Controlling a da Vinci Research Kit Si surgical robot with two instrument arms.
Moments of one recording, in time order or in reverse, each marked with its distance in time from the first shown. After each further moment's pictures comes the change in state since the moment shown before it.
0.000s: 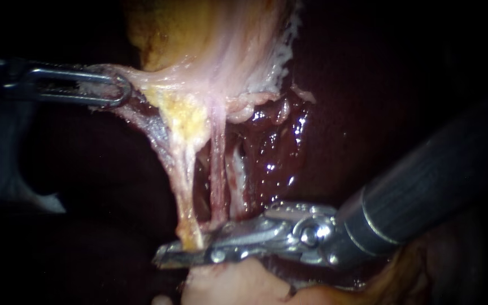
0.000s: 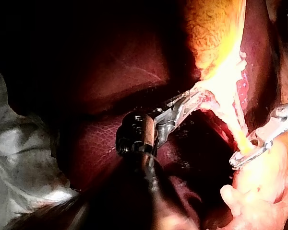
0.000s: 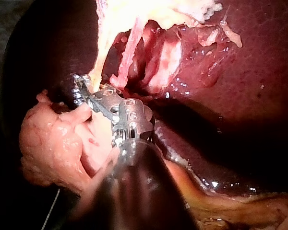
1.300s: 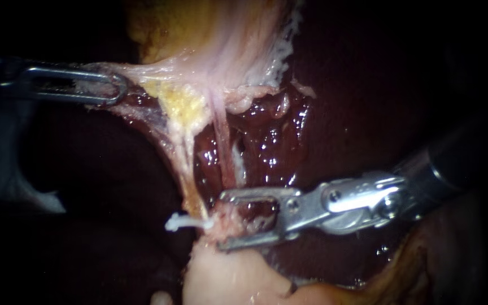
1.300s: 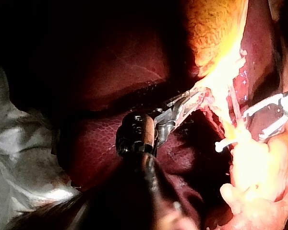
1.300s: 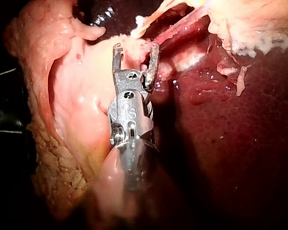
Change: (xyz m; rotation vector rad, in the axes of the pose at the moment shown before) right arm -0.001 0.001 -0.013 -0.182 0.052 -0.680; left arm 0.000 0.000 0.000 -0.004 -0.004 0.001
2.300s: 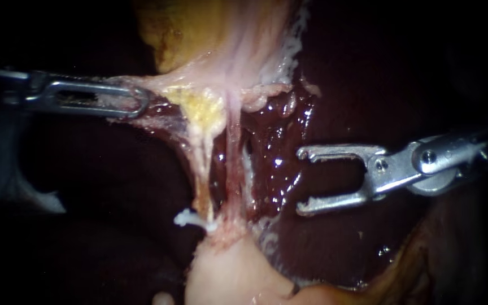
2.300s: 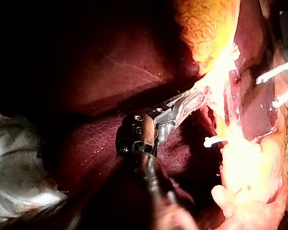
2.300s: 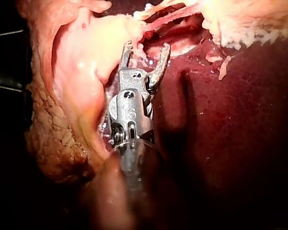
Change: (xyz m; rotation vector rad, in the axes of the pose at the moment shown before) right arm 0.002 0.003 -0.009 -0.020 -0.009 -0.077; left arm -0.002 0.001 0.006 0.002 -0.003 0.007
